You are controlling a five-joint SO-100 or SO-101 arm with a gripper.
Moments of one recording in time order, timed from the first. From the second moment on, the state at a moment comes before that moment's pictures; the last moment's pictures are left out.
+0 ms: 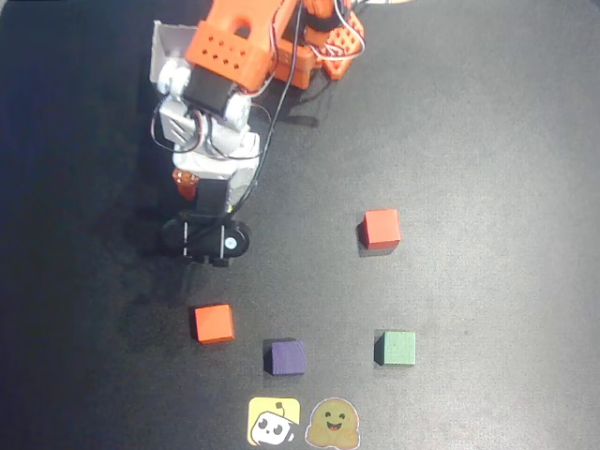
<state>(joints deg) 21.3 111.2 129.9 61.8 69.1</state>
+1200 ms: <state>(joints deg) 19.6 111.3 131.1 57.0 72.5</state>
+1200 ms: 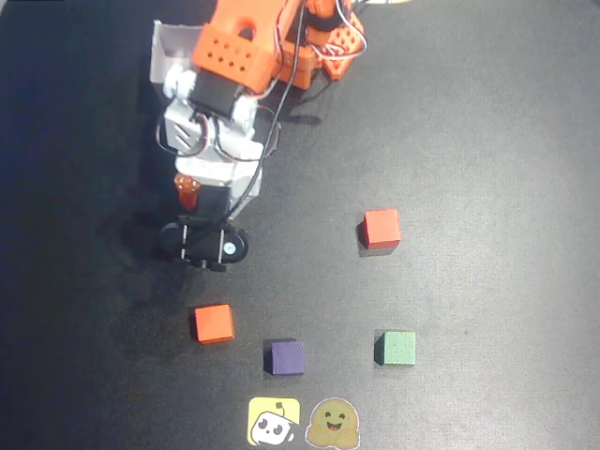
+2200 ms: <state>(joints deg) 19.4 111.4 132.3 56.3 73.5</state>
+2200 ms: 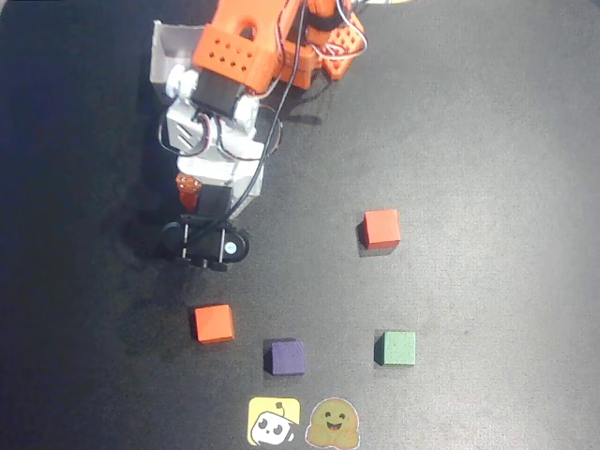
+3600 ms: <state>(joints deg) 8.8 140.1 136.9 61.8 76.2</state>
